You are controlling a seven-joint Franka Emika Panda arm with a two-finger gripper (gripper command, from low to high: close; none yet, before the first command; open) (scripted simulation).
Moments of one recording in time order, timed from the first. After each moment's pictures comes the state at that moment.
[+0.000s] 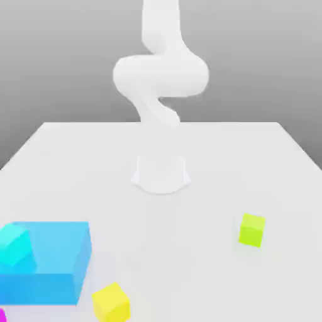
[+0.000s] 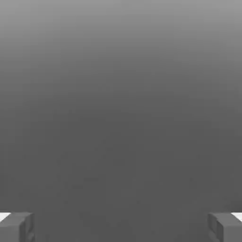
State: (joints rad) arm 0.00 -0.71 -0.03 -2.28 0.01 2.32 0.79
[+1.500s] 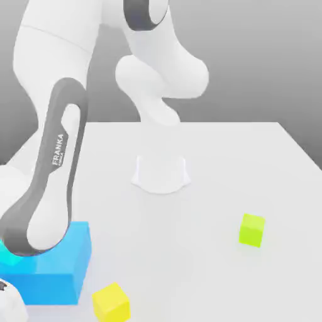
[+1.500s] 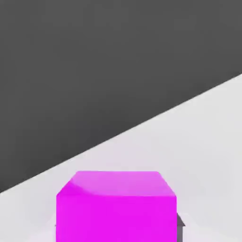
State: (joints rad) arm -0.29 0.66 -0.24 -2.00 0.30 2.63 0.50
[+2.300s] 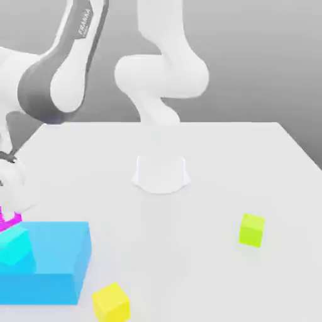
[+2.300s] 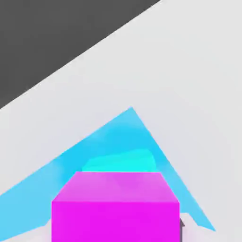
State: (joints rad) arm -0.23 0.13 -0.38 -2.39 0.09 2.51 0.71
